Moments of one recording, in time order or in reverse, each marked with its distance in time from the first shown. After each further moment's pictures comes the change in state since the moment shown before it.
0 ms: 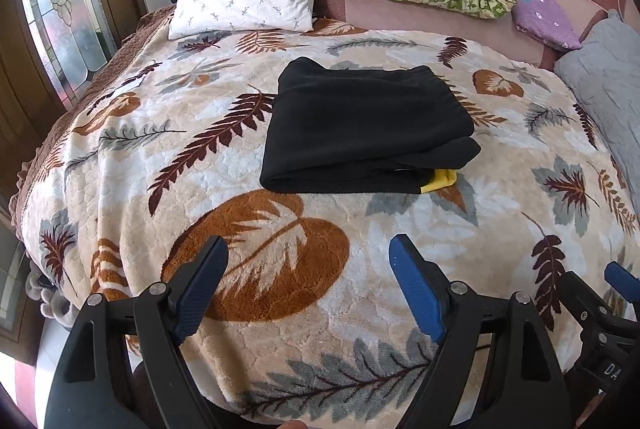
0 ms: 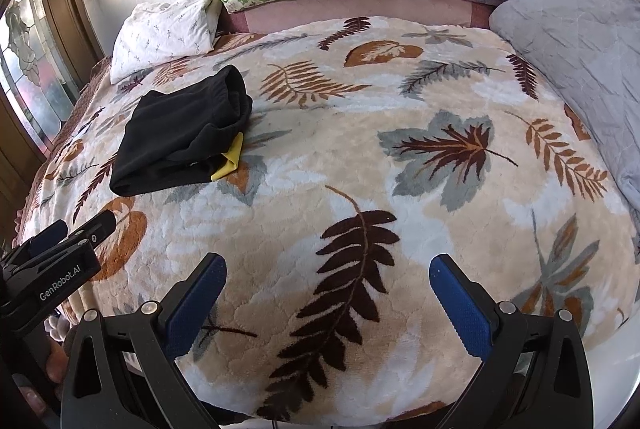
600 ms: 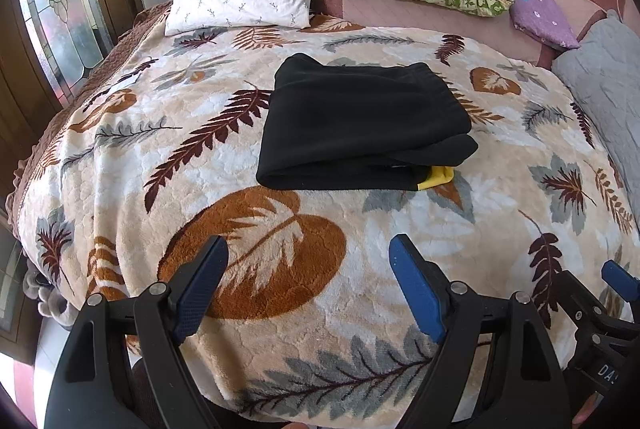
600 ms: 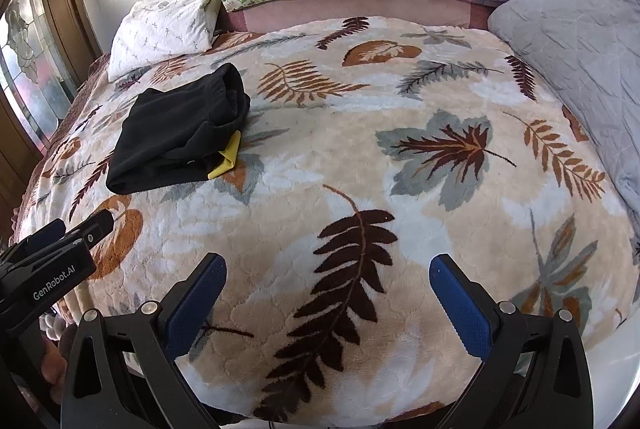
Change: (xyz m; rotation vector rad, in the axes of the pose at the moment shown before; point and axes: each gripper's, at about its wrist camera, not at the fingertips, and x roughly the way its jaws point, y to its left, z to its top) left arm 0.001 0.000 0.000 0.002 0.009 -0.010; right arm 0.001 0.001 -0.001 -0.009 -0.004 -0.013
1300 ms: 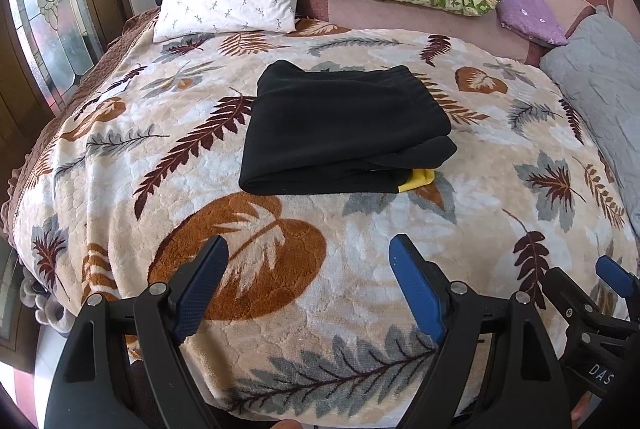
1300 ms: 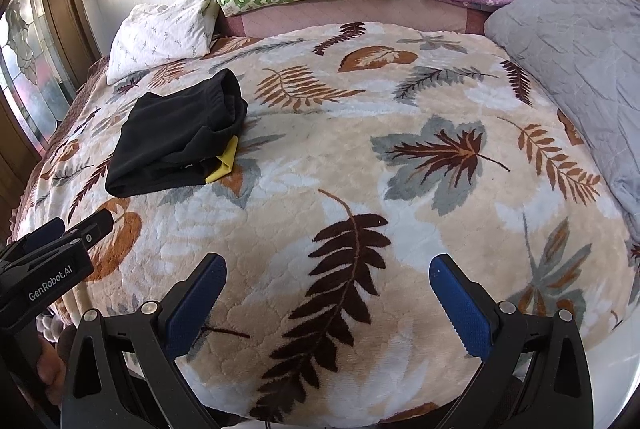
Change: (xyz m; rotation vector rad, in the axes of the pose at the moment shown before) left arm -0.009 -0.016 0.000 0.023 -0.006 -0.032; right arm -0.005 -0.004 0.000 0.002 -0.019 -0.010
